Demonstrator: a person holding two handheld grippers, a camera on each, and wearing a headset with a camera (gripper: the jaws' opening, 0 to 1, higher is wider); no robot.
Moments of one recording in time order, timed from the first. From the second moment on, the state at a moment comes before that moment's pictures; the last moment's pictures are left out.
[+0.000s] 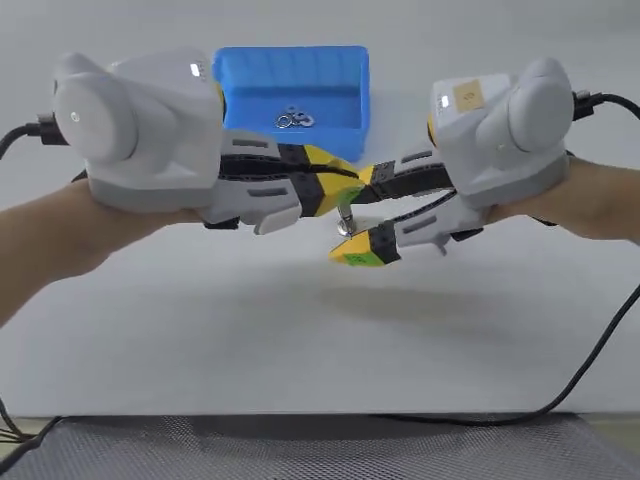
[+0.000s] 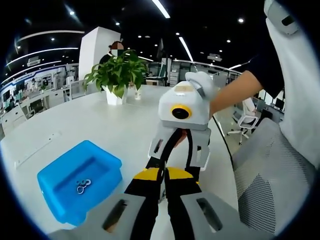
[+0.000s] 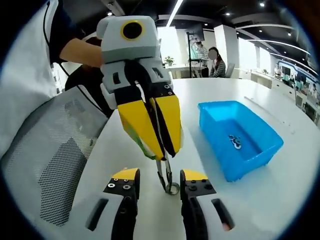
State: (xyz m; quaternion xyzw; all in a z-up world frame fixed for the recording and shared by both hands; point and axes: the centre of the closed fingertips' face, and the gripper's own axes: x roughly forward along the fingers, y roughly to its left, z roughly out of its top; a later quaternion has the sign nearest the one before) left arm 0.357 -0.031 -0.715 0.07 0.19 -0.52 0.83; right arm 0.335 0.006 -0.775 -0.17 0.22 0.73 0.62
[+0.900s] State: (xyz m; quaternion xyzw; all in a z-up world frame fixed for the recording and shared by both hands) left arm 0.356 -0.035 -0.718 0.07 0.21 -0.52 0.83; right arm 0.337 0.005 -0.774 -0.22 0.18 0.75 0.59
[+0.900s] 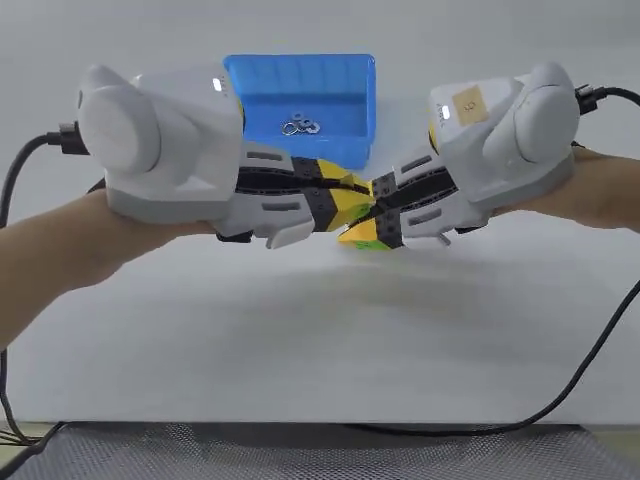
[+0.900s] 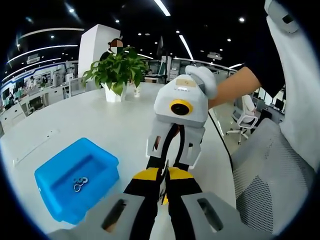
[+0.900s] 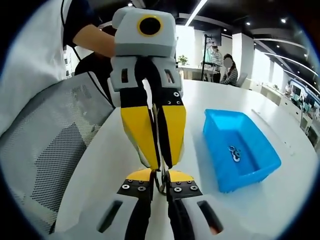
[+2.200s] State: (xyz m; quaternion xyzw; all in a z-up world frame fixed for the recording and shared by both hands) left arm 0.347 -0.009 -0.719 0.12 0.24 -0.53 0.81; right arm 0.339 0.013 -0.769 -0.19 0.17 0.75 0.61
